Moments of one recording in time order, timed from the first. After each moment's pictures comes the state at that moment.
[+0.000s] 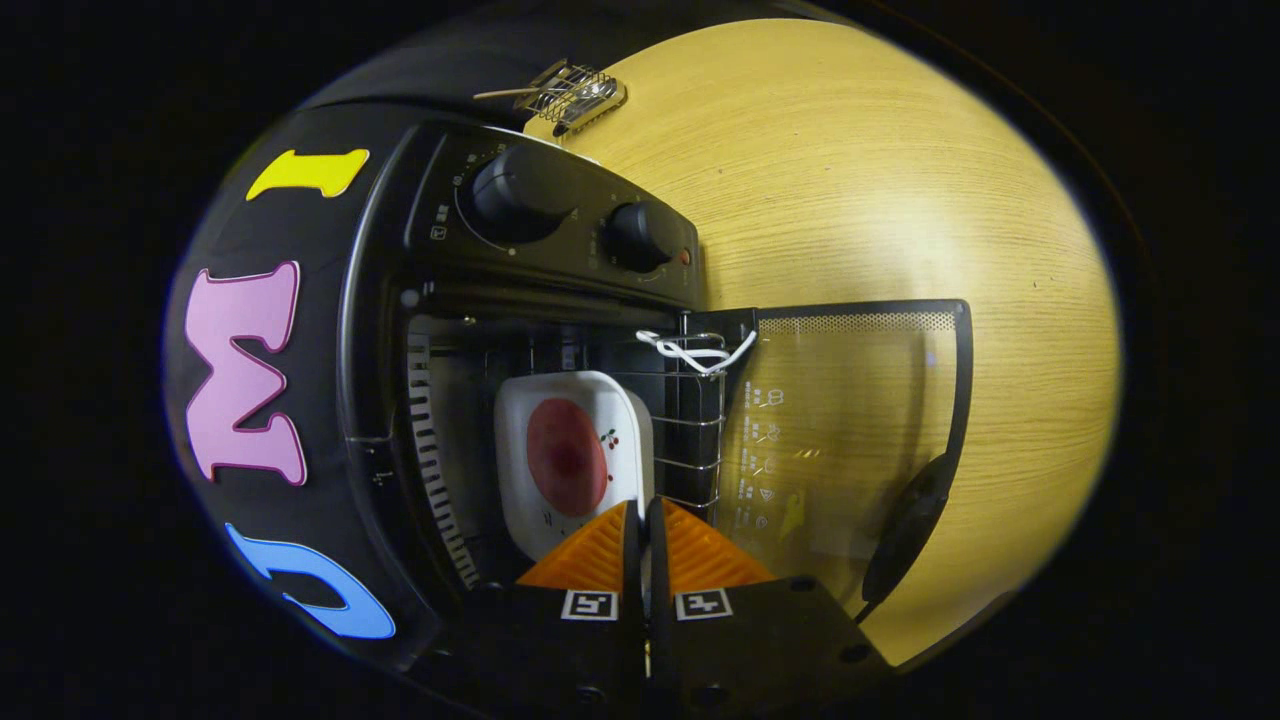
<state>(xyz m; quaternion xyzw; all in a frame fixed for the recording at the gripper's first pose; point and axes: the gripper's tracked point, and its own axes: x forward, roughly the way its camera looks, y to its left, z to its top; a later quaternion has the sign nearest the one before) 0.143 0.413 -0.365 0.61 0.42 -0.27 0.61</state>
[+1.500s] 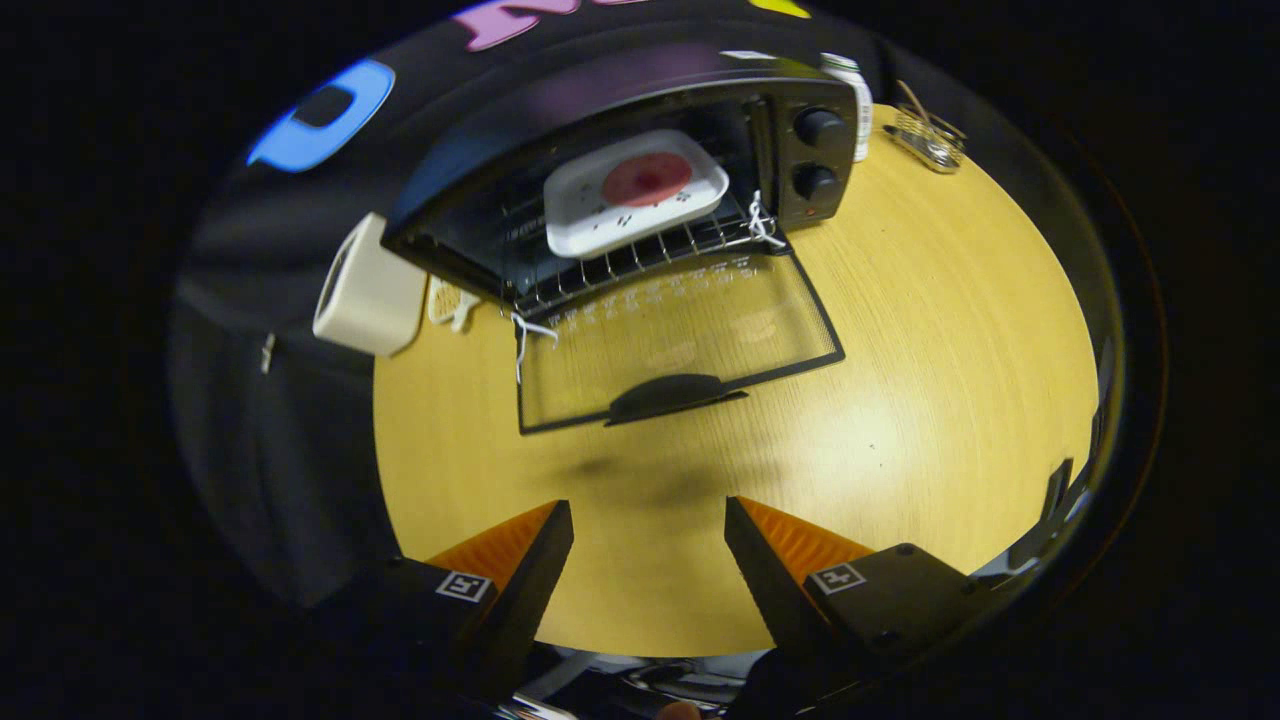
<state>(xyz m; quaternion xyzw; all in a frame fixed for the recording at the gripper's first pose) -0.059 0.396 -0.326 0.11 0.66 0.14 0.73</state>
